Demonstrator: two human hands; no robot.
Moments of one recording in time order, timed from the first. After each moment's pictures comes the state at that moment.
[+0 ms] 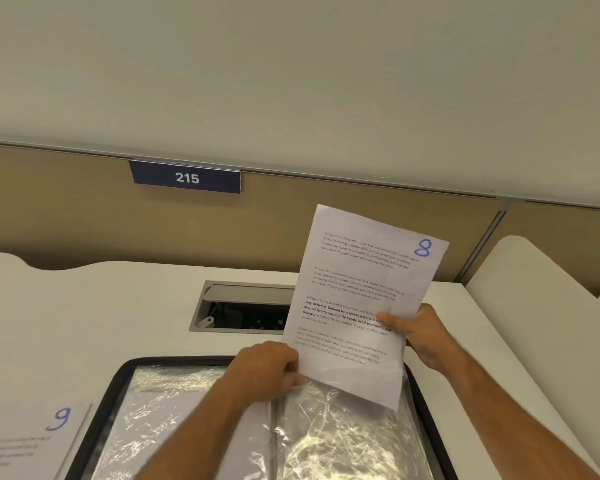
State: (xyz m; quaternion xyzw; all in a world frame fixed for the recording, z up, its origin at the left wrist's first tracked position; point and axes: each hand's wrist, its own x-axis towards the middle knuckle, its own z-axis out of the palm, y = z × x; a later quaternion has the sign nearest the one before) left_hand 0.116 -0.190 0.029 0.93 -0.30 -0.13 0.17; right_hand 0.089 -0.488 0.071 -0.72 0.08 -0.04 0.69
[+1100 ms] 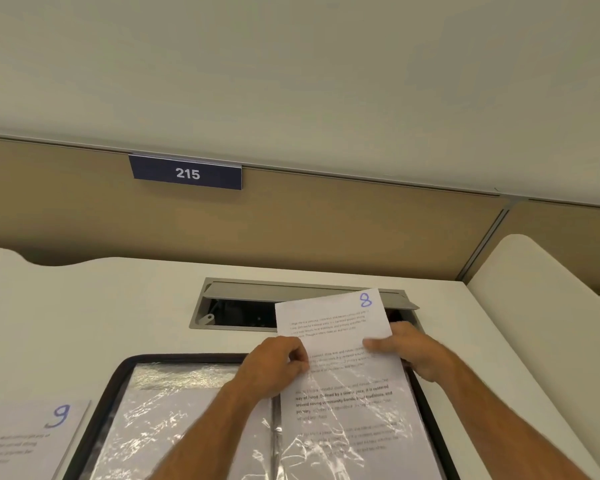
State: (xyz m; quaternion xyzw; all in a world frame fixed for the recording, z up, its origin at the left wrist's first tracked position) left_hand 0.116 -0.202 0.018 0.90 -0.20 -0.16 0.36; right_hand 0.086 -0.478 0.057 -0.78 0.17 0.19 0.58
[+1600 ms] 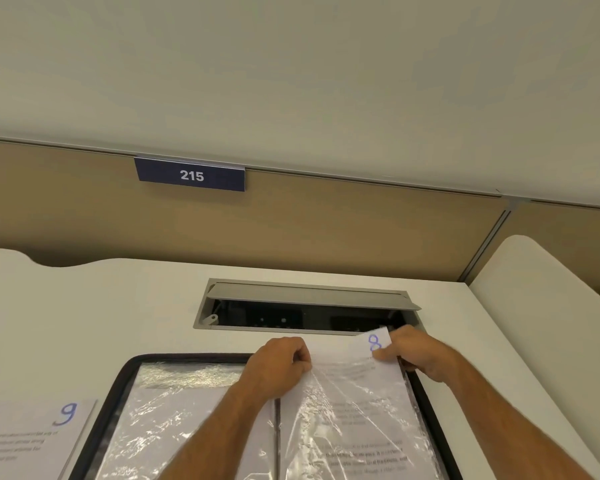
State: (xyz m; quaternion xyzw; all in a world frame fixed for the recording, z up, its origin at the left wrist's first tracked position) left_hand 0.112 -0.207 0.017 0.92 -0.19 -0.13 0.33; right_hand 0.089 -0.484 0.052 -0.85 0.20 0.19 0.46
